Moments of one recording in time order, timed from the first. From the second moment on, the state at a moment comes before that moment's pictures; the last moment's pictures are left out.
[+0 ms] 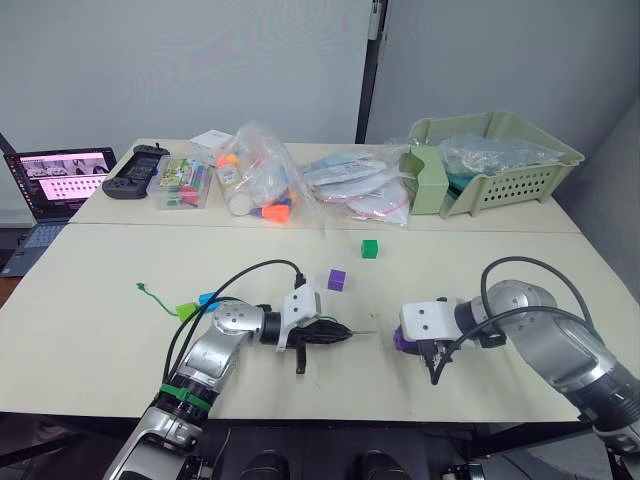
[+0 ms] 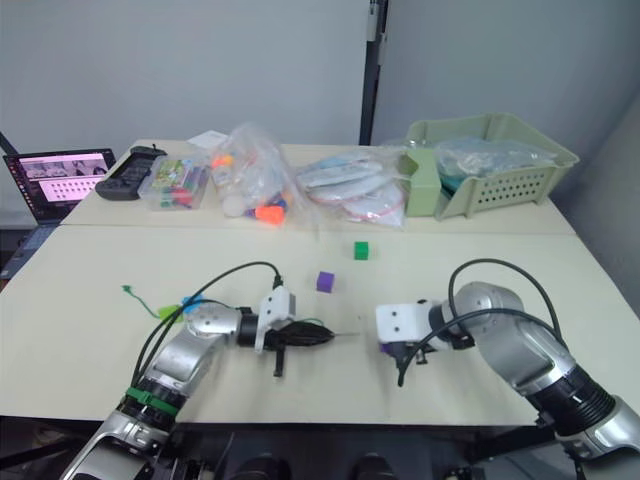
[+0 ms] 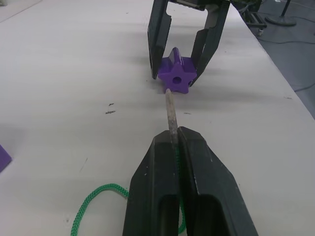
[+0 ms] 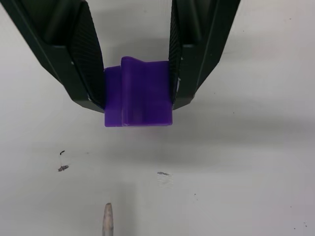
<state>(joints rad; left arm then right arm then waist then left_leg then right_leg) -0.48 0.35 -0.29 0.19 -0.19 0.12 -1.17 -0.51 -0.93 0.43 -0.24 -0.11 0.36 1.20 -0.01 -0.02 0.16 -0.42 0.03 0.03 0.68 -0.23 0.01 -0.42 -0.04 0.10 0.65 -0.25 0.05</state>
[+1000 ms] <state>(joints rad) -0.53 0.22 -0.37 0.28 -0.12 0.09 -1.11 -0.47 -0.93 0.38 -0.31 -0.10 0.46 1.22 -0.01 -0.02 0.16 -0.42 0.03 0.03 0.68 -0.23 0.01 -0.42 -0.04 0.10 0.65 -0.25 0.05</state>
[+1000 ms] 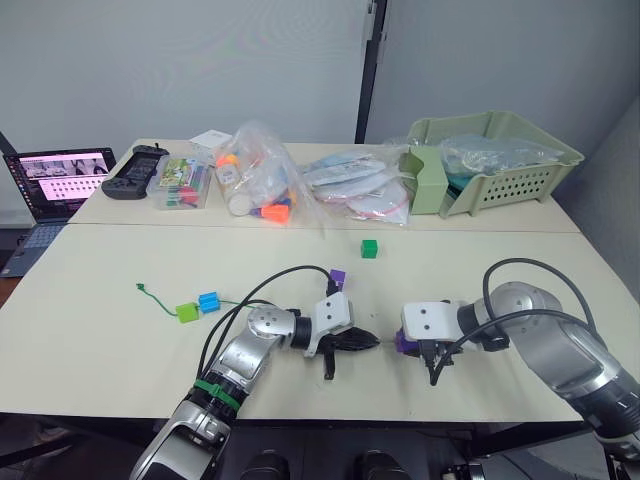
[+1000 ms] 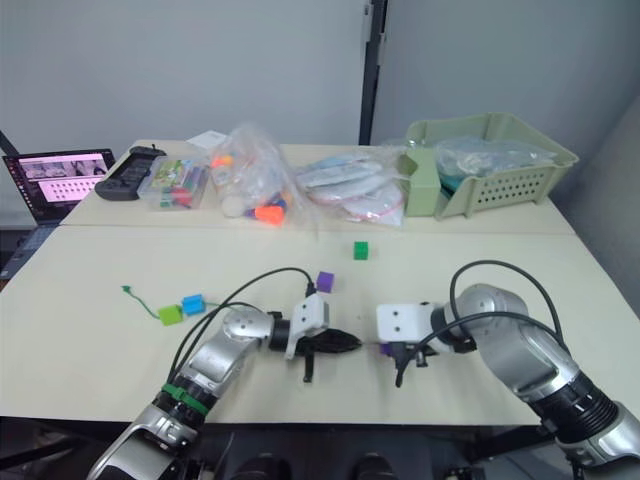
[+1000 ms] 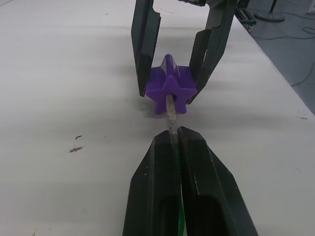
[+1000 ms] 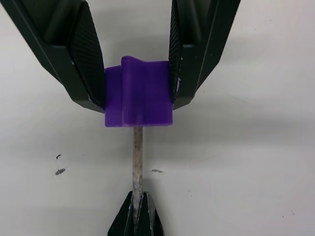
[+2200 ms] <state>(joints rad) -0.55 0.23 -0.41 0.28 -0.08 0.11 -1.12 -0.44 -0.91 0.38 -0.34 -0.10 0.51 1.19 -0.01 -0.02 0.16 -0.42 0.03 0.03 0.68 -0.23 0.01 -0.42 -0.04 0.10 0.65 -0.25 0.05</state>
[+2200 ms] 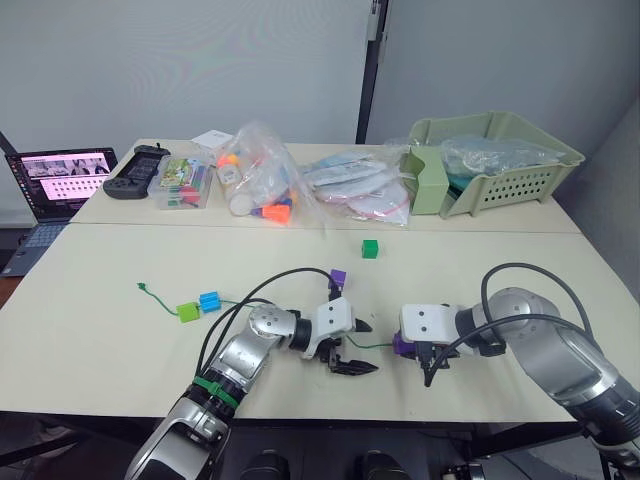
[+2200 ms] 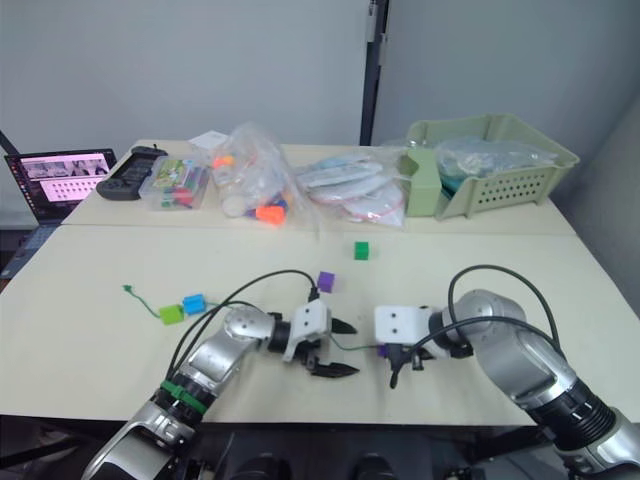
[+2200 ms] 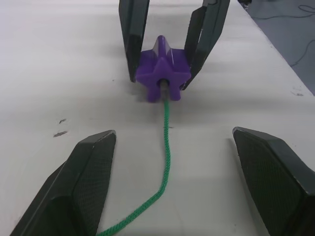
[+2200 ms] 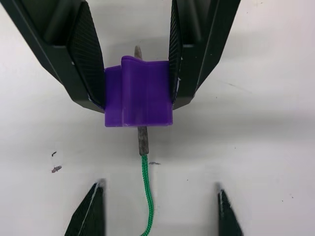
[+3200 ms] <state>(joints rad) -0.62 0.10 -0.43 0.41 -0.02 0.11 -1.06 -0.43 -0.93 0.37 -0.36 -0.11 0.56 1.18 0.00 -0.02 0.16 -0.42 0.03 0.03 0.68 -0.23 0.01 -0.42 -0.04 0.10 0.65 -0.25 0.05</state>
